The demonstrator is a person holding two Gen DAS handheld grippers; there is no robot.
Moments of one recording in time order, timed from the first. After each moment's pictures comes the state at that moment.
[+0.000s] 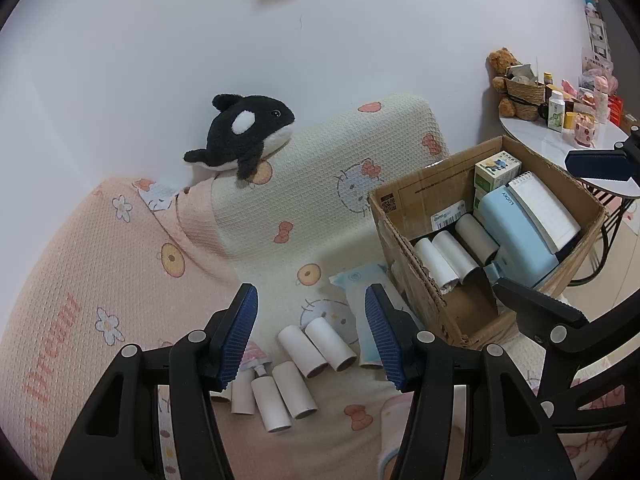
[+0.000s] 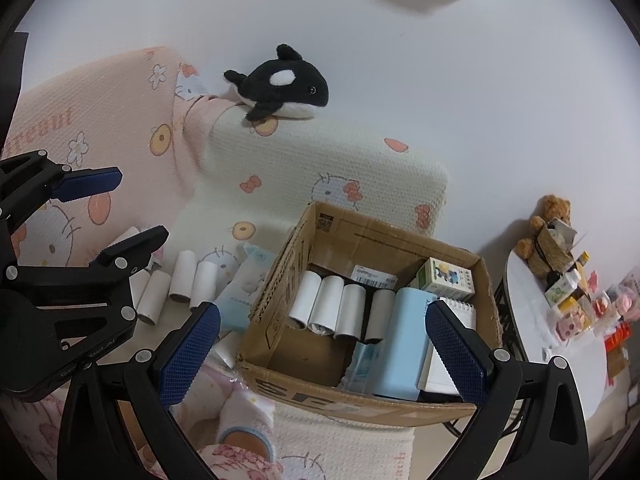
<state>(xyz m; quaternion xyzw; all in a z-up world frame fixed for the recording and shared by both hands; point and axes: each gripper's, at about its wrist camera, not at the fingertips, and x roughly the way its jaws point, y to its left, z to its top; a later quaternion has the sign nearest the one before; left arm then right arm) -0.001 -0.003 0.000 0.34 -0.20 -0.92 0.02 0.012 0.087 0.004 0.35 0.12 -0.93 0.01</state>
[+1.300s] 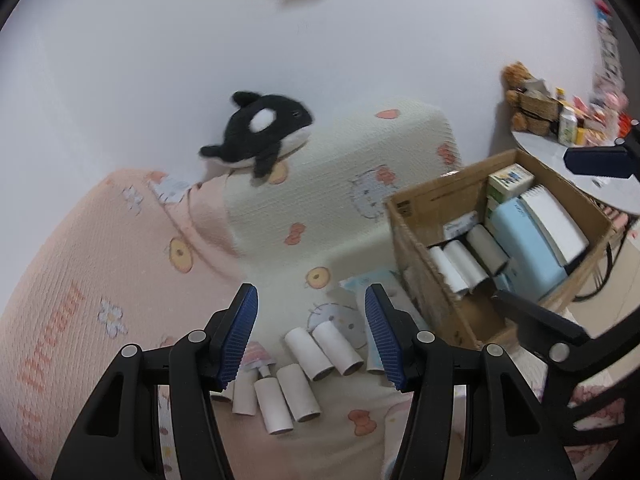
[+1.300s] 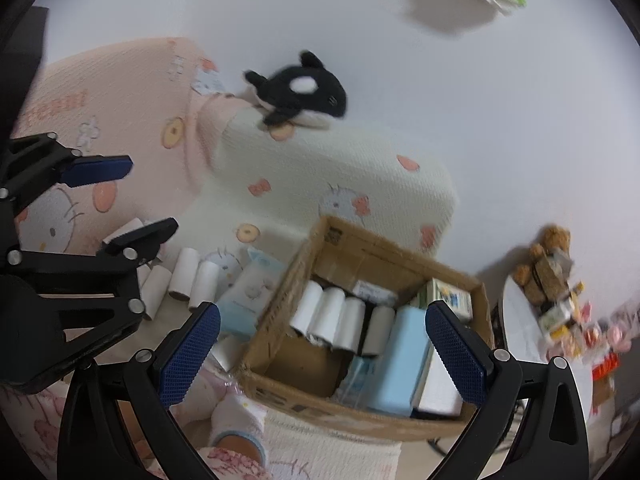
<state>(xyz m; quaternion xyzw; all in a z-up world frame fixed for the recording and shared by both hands) -0.001 -0.026 -0.001 0.33 -0.16 -0.93 0.02 0.008 0.060 0.012 0.33 0.17 -0.93 0.03</state>
